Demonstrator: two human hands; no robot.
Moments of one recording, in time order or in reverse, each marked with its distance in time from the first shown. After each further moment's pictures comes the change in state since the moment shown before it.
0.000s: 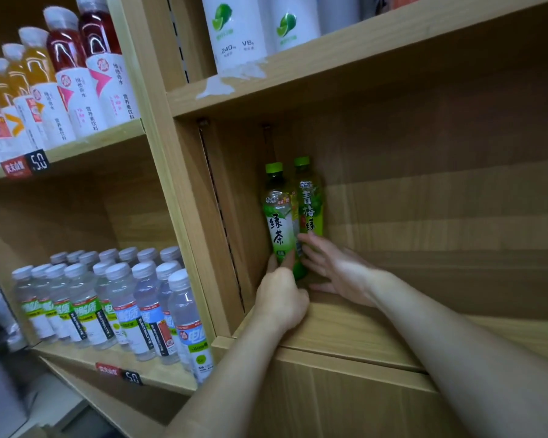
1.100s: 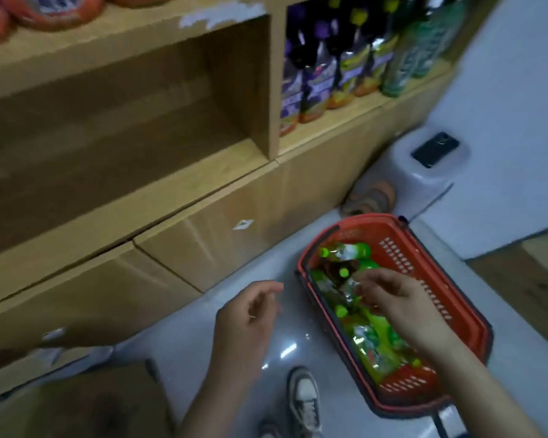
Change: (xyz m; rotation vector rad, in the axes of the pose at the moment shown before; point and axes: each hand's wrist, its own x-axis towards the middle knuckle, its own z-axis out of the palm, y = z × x) left_hand -0.353 0.308 -0.076 -0.670 -0.940 -0.001; right_hand -0.632 -0.138 -0.016 -0.102 1.255 0.635
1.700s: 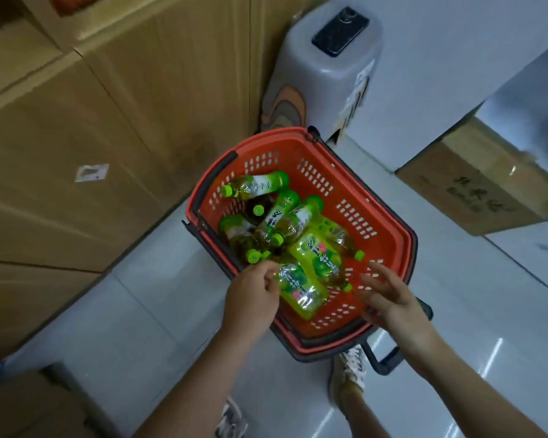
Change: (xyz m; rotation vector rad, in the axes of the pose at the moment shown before) left_hand 0.021 -0.136 0.243 0.537 -0.406 0.065; right_hand -0.016 0.242 -0.104 0.331 0.270 0.377
